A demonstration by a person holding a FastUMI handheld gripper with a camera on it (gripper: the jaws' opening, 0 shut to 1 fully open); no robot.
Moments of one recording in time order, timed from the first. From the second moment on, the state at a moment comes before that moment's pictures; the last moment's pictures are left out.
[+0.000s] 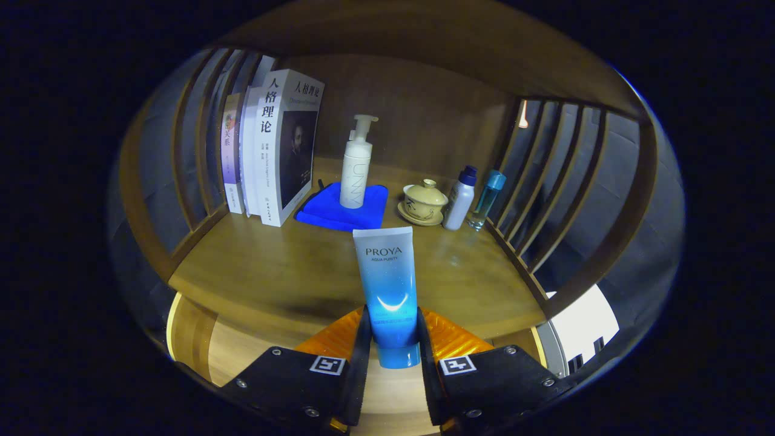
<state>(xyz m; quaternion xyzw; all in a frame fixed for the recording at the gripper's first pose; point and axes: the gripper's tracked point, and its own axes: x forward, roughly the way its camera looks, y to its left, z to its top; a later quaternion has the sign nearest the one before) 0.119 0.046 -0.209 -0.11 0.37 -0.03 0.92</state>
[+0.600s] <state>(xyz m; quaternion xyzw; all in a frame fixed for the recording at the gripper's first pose) 0.166 0.053 -0.236 -0.09 0.38 -0.02 0.92</state>
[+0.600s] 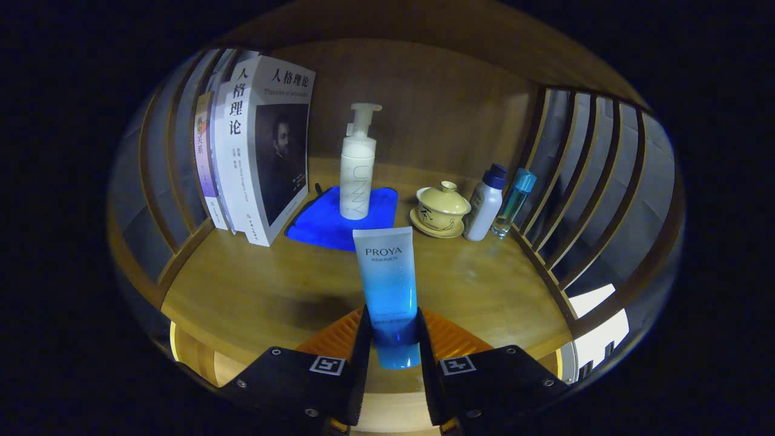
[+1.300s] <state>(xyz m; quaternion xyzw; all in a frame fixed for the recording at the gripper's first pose) 0.187 0.037 -0.248 -0.08 0.37 -0.01 0.93</state>
